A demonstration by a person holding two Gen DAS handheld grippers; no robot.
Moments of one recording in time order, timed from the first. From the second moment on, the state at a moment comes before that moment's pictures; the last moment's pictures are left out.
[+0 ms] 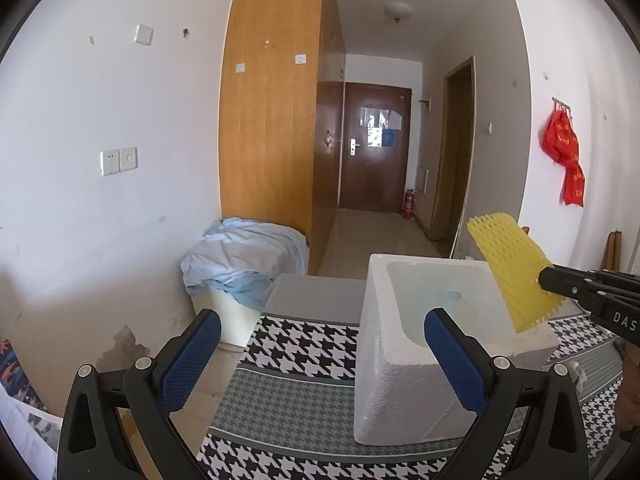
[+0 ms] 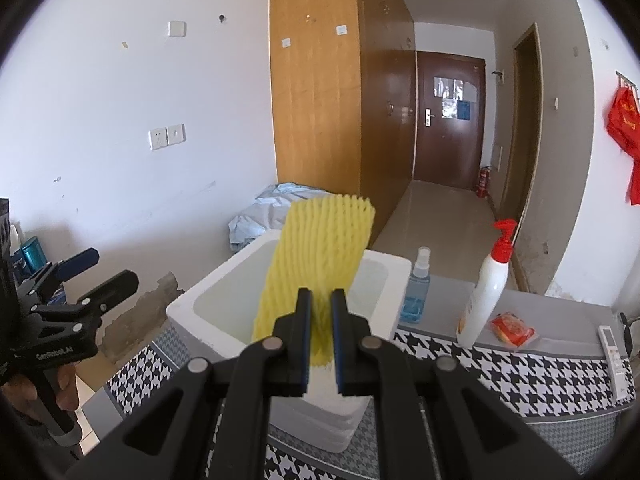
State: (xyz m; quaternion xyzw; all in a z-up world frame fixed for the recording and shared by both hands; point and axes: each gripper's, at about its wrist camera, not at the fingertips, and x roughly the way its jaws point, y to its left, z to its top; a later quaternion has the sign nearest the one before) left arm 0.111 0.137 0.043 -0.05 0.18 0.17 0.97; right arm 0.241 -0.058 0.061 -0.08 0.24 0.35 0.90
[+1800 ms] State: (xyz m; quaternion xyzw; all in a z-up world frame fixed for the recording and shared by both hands) left arm 0.093 0.106 0.035 -0.05 0.19 0.13 0.97; right arm 0.208 -0.076 0.059 -0.07 0.22 0.37 0.90
